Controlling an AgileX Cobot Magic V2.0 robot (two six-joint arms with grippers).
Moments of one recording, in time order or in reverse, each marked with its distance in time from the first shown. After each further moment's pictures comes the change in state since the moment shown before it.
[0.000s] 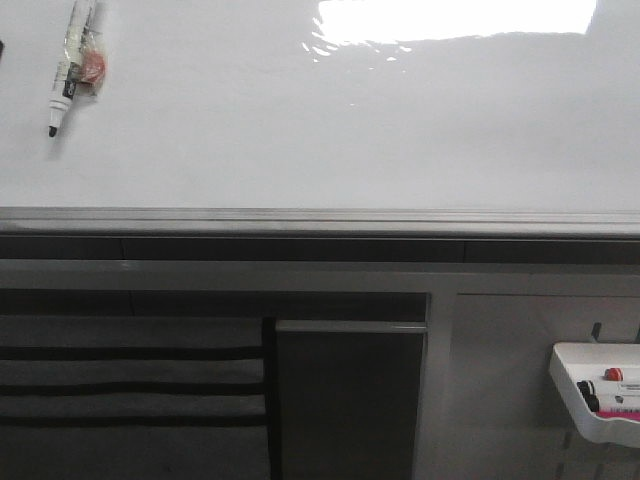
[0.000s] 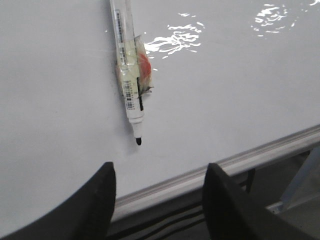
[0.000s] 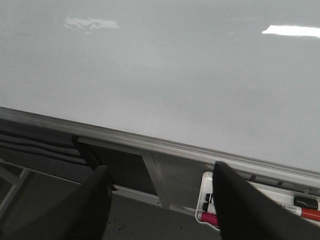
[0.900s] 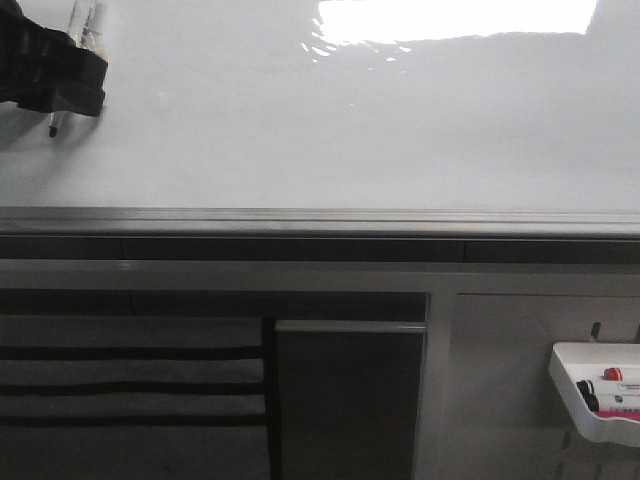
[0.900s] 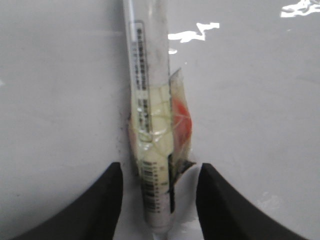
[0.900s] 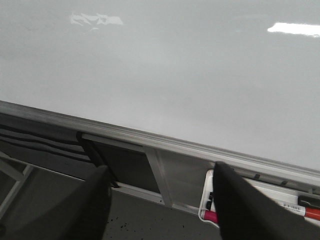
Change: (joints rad) left arm 0.033 0.425 -0.163 -0.034 -0.243 0.000; right arm 0.011 0.002 -0.002 0.004 0.006 -0.001
